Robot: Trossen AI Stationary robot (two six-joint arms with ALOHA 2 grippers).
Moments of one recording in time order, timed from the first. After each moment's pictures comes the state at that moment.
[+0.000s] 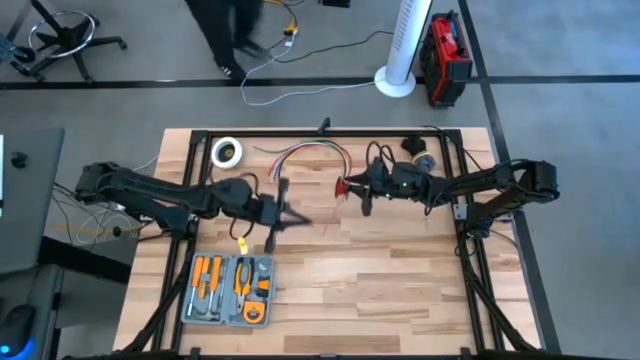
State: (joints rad) left arm -0.09 1.19 0.78 0.38 0.05 0.35; right arm -0.25 1.43 0.51 0.70 0.02 0.16
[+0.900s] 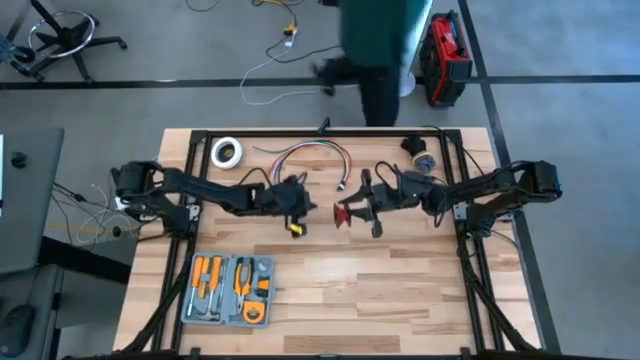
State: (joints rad) left arm 0.06 1.57 0.78 0.21 -0.19 0.02; right arm -0.12 1.42 0.51 0.94 -0.24 -0.06
